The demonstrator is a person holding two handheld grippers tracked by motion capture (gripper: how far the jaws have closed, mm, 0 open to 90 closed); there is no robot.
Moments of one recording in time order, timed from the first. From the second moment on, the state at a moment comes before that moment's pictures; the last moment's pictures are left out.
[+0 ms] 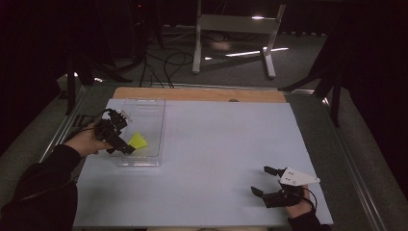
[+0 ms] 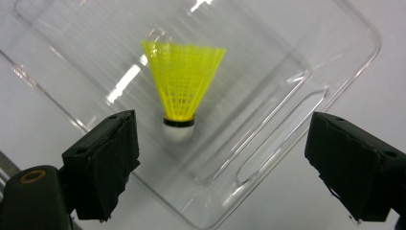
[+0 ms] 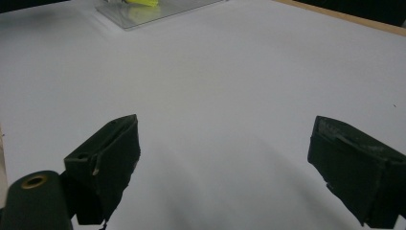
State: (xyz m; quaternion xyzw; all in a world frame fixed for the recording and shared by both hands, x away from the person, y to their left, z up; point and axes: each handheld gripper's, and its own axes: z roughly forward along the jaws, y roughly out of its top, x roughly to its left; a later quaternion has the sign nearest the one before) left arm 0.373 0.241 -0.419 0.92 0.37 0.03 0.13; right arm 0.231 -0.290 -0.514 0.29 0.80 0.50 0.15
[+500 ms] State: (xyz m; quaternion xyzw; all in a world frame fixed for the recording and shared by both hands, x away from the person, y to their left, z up) left arm 0.374 0.208 -0.407 0.93 0.33 0.02 0.17; right arm 0.232 -0.291 -0.515 0.30 0.80 0.50 0.15
